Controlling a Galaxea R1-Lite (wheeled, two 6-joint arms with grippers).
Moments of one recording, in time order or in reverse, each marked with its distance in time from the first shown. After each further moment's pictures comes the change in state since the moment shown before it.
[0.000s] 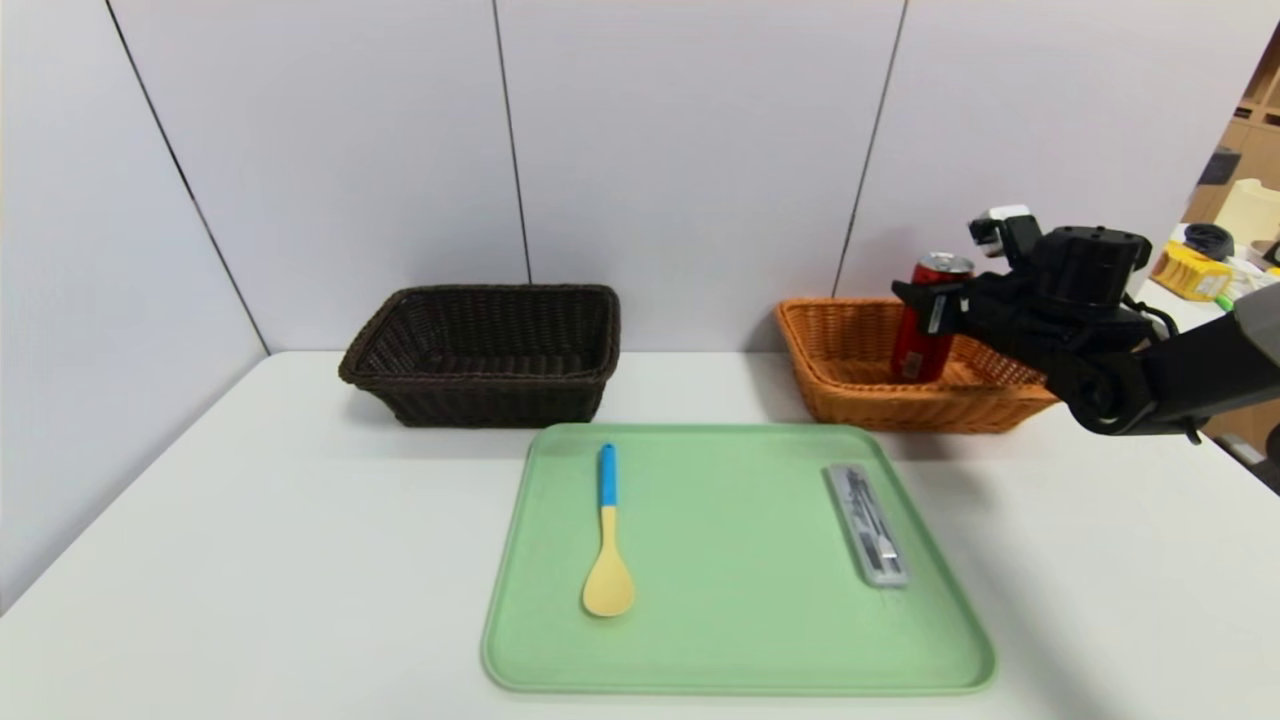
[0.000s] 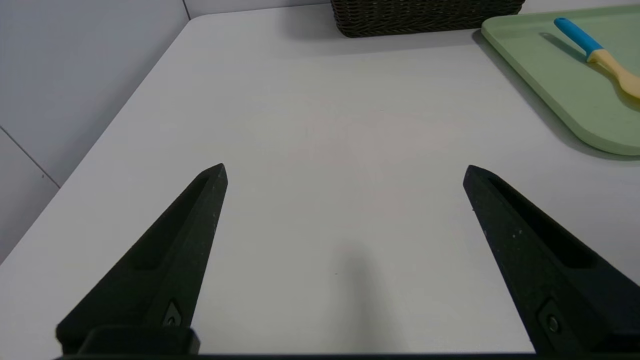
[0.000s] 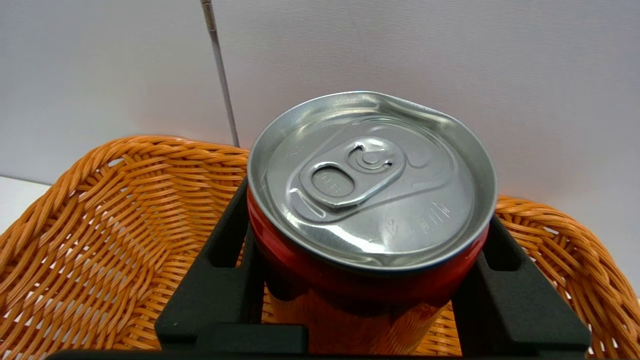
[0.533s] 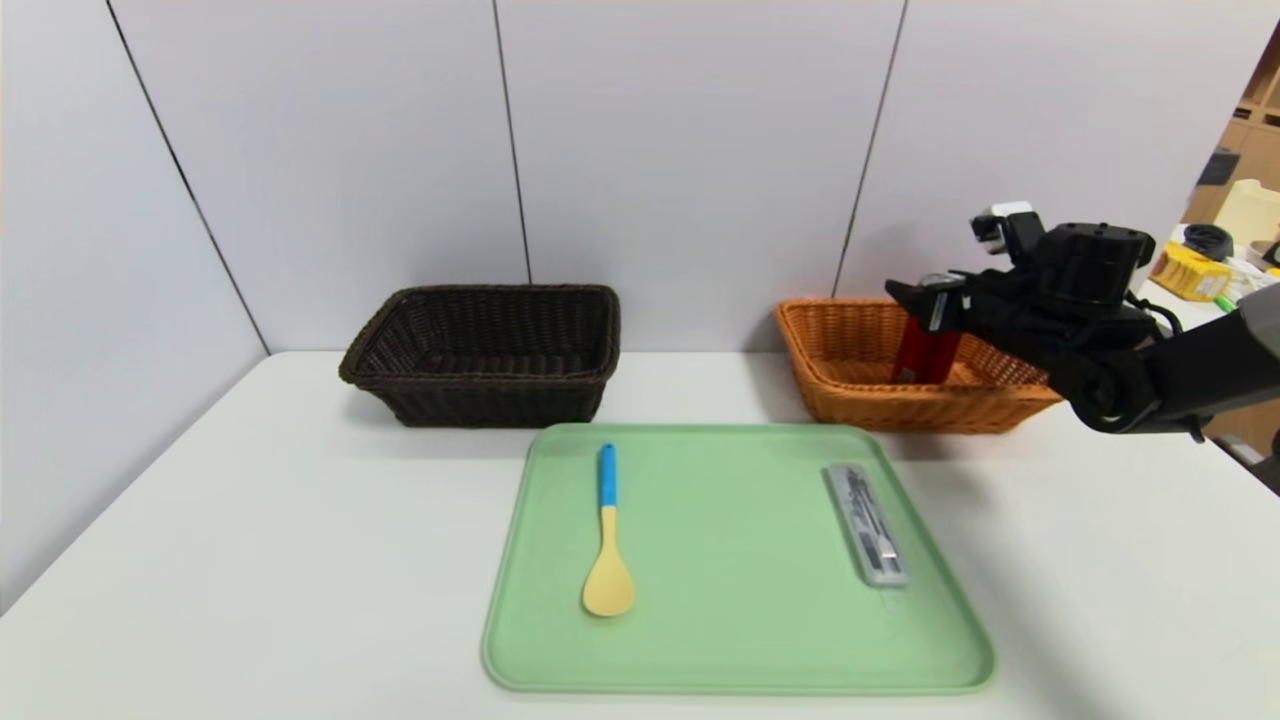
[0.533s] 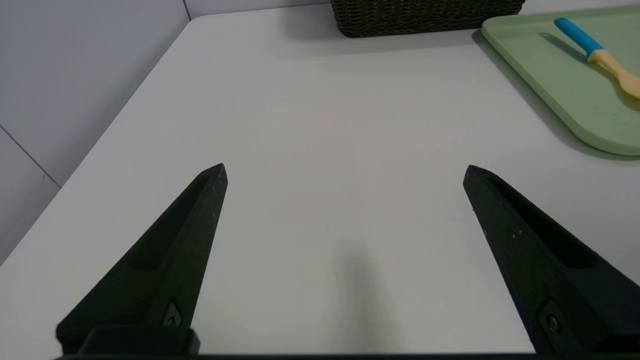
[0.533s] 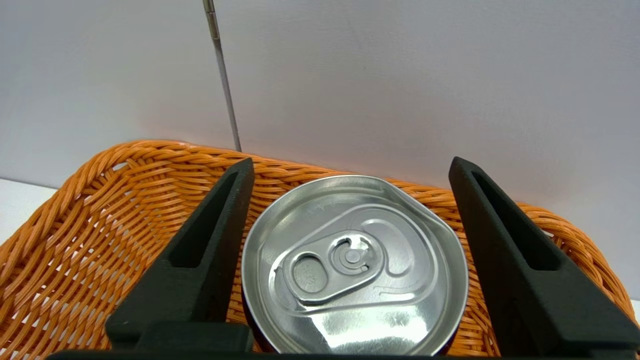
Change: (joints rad) left arm 0.000 0.000 0.000 0.000 0.000 0.000; right arm 0.005 -0.006 0.000 0.007 0.000 0.000
